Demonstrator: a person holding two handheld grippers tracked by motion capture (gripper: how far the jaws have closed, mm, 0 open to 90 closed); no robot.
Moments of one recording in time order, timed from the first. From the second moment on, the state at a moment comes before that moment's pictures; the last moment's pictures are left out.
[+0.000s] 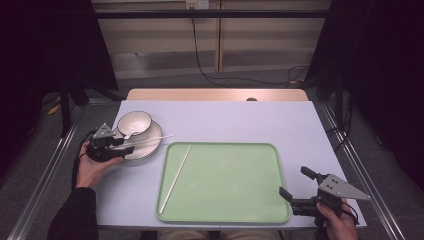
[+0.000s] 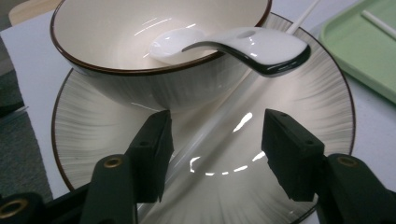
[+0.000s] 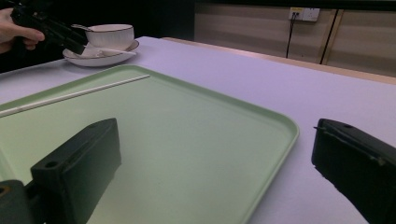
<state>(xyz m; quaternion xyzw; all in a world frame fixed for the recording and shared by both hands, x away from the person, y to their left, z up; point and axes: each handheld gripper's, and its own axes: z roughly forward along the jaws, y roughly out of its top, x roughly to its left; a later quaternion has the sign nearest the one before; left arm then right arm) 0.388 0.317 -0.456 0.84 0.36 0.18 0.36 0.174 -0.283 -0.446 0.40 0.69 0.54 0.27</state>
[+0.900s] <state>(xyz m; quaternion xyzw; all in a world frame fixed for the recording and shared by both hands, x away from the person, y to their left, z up) 0.387 0.302 -0.458 0.88 0.31 0.17 0.32 0.175 -0.284 -0.447 0.41 0.69 0.54 0.27</state>
